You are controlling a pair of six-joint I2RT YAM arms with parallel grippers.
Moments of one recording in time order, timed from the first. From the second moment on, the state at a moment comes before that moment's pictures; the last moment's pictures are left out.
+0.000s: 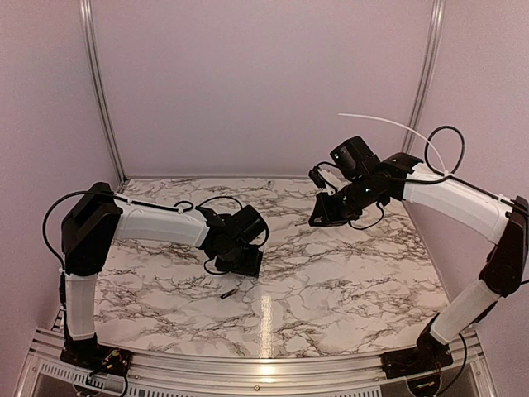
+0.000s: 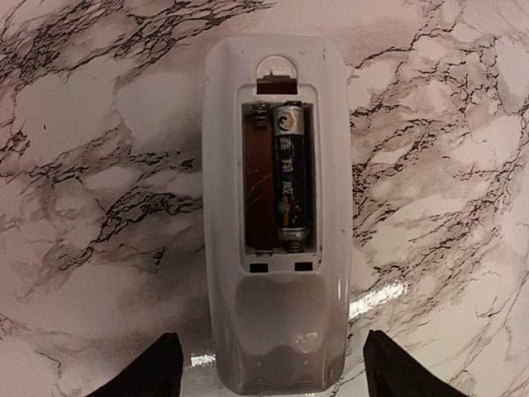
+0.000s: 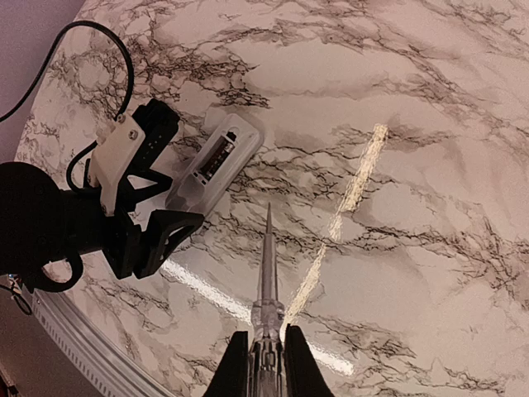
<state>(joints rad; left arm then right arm) -0.95 2.05 1.43 -0.52 -0.14 -0.66 0.67 1.54 1.40 -0.82 -0.18 0.35</state>
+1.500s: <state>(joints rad) -0.87 2.21 1.71 -0.76 0.09 -0.53 0.65 1.58 1.43 -0.82 -0.17 0.28</state>
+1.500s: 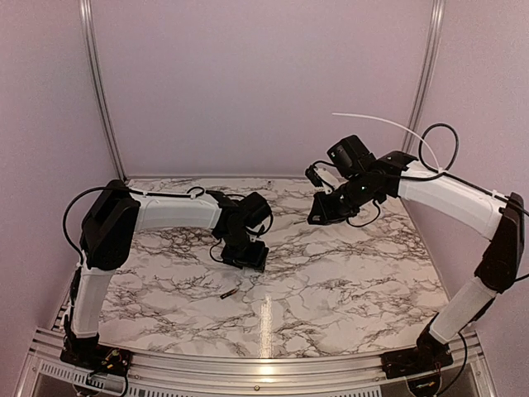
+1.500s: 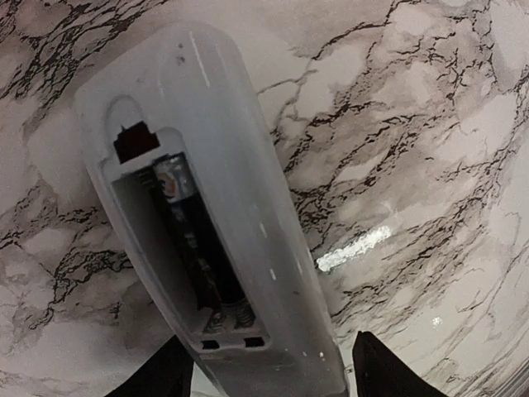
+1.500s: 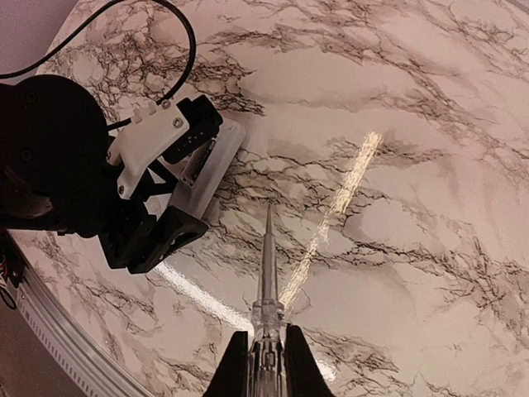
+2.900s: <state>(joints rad) -0.97 2.01 1.54 -0.59 -0.30 -0.40 0.62 1.70 1.61 -0.92 -0.48 0.38</state>
